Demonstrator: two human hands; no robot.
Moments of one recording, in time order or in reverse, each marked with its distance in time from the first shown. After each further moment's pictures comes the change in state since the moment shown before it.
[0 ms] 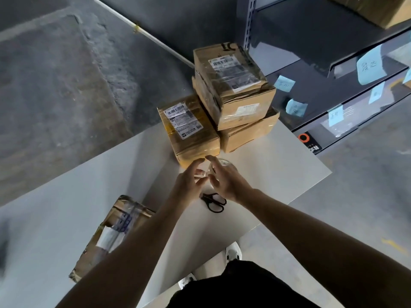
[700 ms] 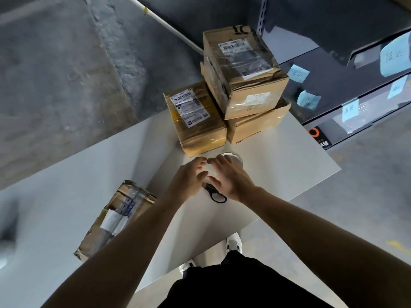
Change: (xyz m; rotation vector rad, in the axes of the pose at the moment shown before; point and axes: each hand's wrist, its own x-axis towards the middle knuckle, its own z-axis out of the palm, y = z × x) left_hand -0.012 -0.010 -0.005 0.102 -0.032 -0.023; right_hand -0.009 0.009 0.016 -0.232 0.076 -0.224
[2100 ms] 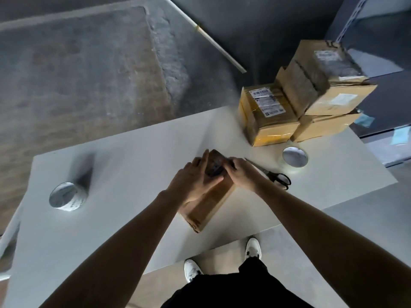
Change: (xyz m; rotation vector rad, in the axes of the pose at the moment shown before) left_hand -0.150 -0.125 -0.112 0.318 0.018 -0.013; right_hand 0.038 -0.192 0.044 0.382 -0.275 0.344
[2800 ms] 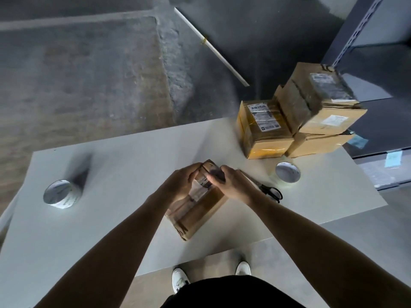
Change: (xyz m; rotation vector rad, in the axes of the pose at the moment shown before) left_hand 0.002 -0.007 -0.006 -0.342 0.083 -0.066; right_hand -0.004 -0.006 -0.008 -0.179 -0.066 -0.022
